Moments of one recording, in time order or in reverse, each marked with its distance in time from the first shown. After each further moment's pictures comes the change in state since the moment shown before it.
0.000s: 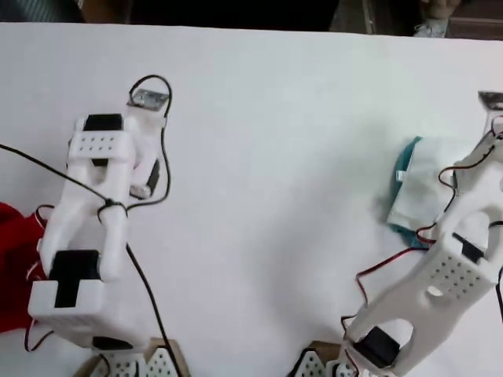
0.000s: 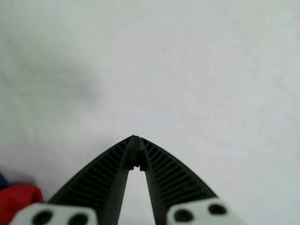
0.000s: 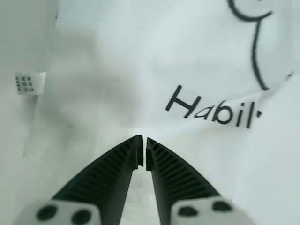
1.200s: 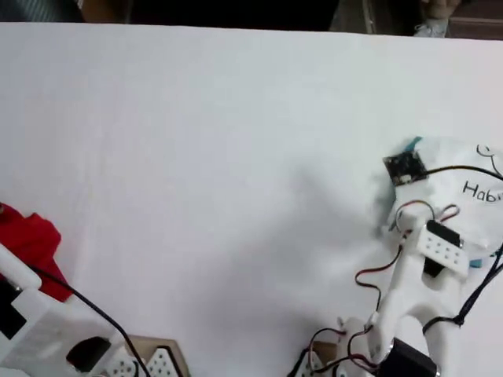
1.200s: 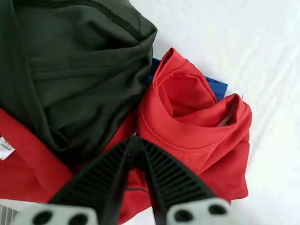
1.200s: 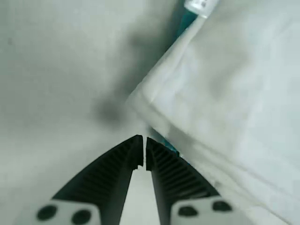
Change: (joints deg) left arm -50.9 0.0 -21.0 6.9 -22.2; right arm -7.6 -60.0 98.3 -53.5 7.6
